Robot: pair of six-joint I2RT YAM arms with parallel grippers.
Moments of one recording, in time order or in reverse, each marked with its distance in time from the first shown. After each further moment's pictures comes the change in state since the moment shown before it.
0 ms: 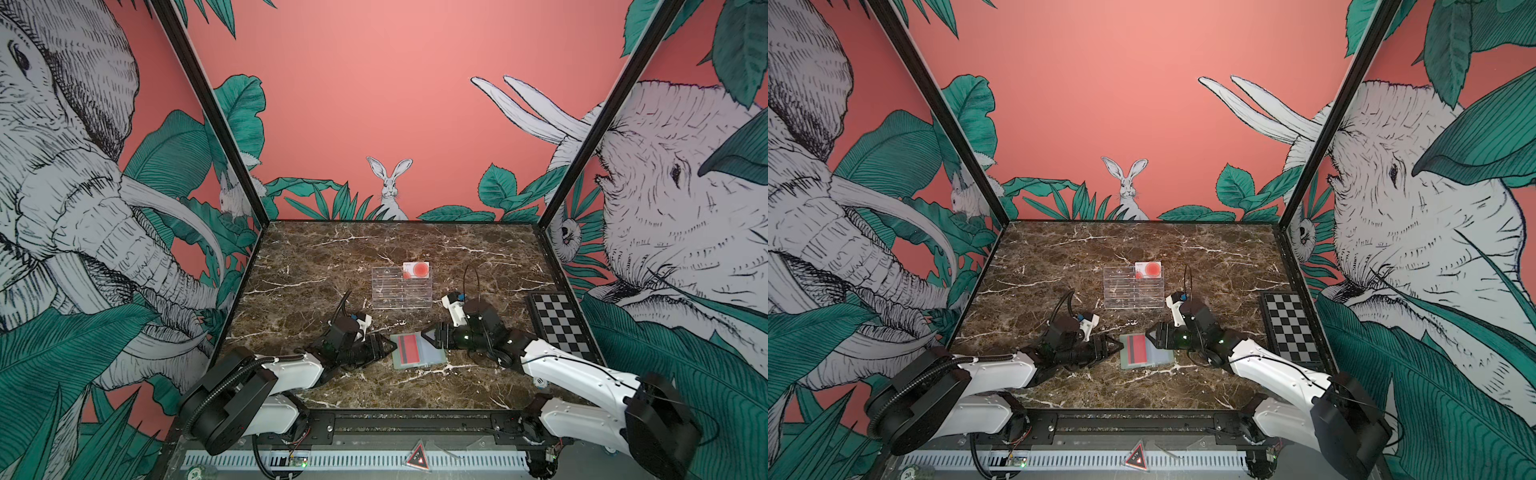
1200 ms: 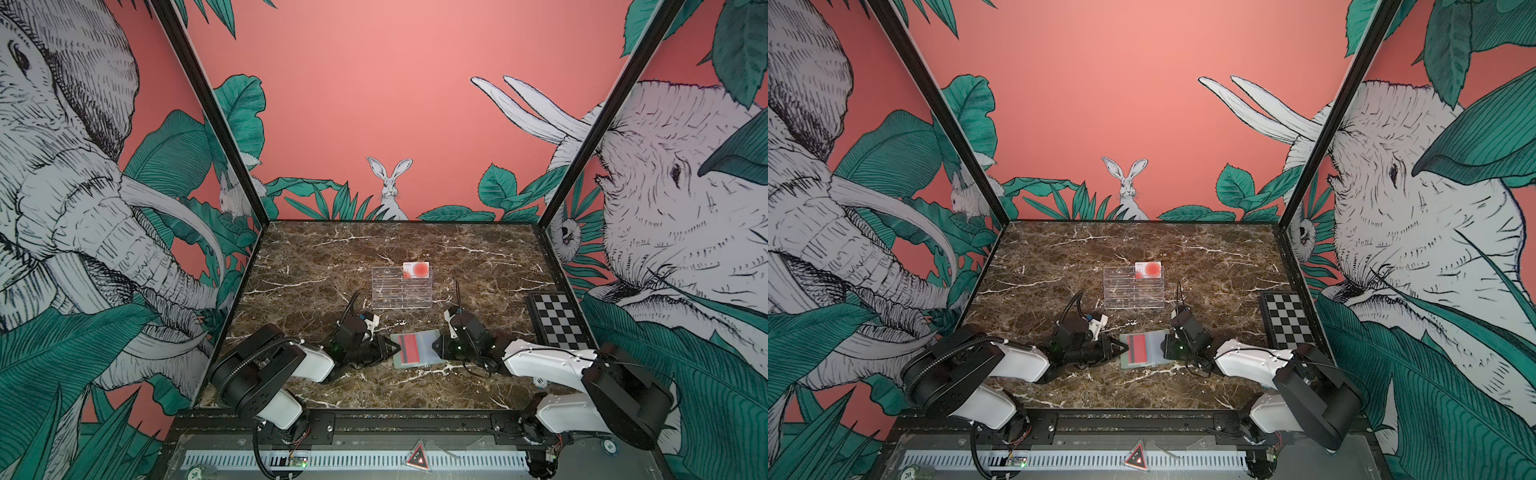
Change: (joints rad) left arm -0.043 0.196 0.023 0.208 0.012 -0.046; right arm 0.030 0.167 -0.103 0.101 0.202 0.050
